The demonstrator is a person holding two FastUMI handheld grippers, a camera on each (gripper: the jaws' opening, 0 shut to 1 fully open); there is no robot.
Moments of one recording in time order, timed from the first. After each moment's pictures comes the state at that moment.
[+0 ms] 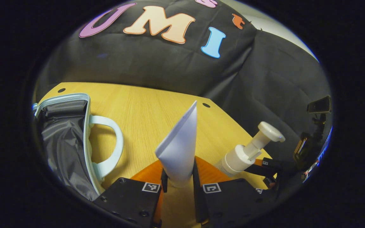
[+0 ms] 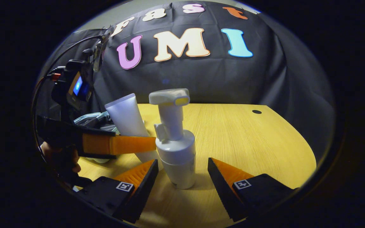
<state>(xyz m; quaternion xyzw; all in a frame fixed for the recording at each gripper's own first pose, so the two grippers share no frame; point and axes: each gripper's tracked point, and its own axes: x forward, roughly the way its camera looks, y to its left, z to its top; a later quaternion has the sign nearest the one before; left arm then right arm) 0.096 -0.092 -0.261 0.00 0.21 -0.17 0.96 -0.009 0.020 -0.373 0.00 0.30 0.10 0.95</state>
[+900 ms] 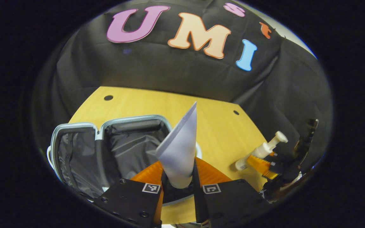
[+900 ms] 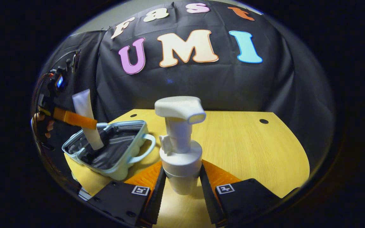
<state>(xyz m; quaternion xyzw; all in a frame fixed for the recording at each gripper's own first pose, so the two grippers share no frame) 0.034 0.091 -0.145 0.00 0.30 -0.05 0.95 0.031 0.078 -0.298 0.01 0.31 0.13 0.94</state>
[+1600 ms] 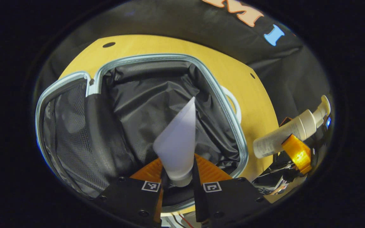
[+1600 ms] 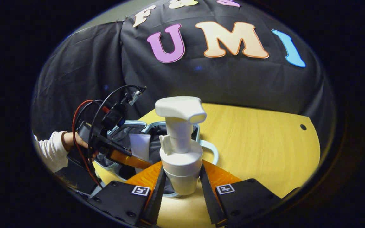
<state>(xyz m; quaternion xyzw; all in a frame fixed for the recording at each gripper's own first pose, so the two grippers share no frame) 0.031 0.163 -0.238 -0.05 0.49 -0.07 0.87 0.035 0.255 -0.301 0.02 0.39 0.23 0.89</state>
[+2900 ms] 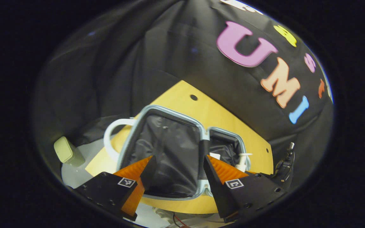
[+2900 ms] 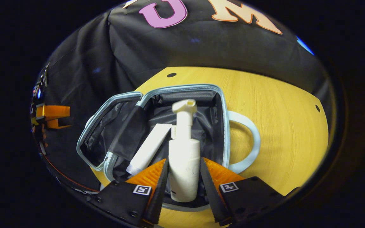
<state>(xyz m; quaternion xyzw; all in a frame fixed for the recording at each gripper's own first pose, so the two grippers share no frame) -0.093 0.370 -0.071 -0.20 0.22 0.17 0.94 0.031 0.316 -0.388 0.01 0.50 0.21 0.84</state>
